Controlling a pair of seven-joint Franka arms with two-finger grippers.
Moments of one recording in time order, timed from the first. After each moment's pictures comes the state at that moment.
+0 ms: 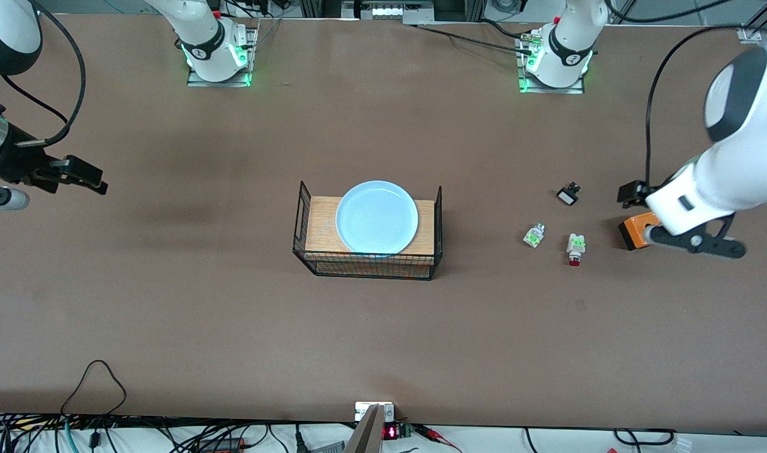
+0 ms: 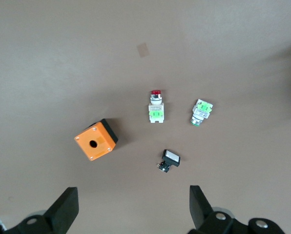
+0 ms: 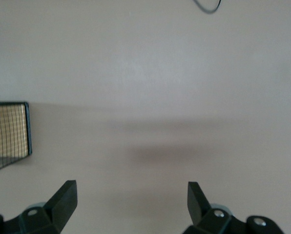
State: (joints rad) left arm 0.22 0.31 -0.41 -1.35 0.24 1.46 0.04; right arm 0.12 0.09 -0.16 -1.65 0.05 1.78 0.00
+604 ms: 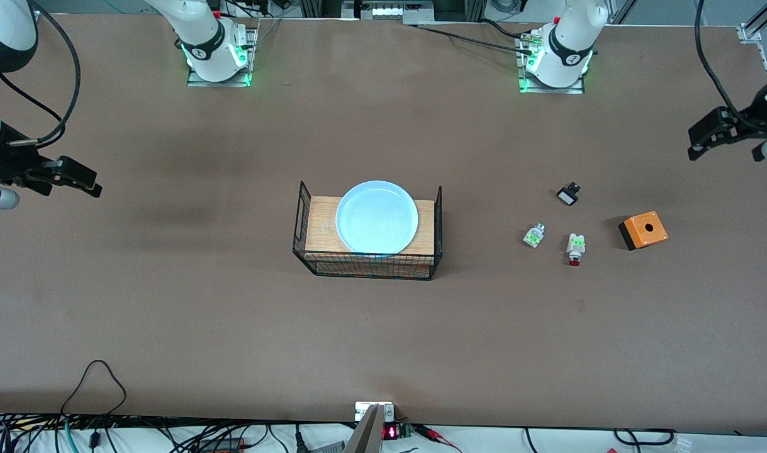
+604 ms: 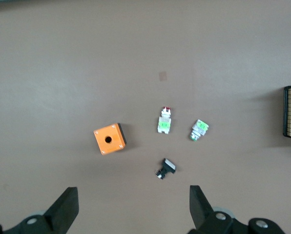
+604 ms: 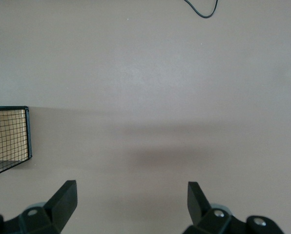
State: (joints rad) left arm 0.03 -0.06 -0.04 -1.62 0.06 1.61 0.02; right arm 0.12 0.08 -0.16 -1.66 0.05 1.77 0.00
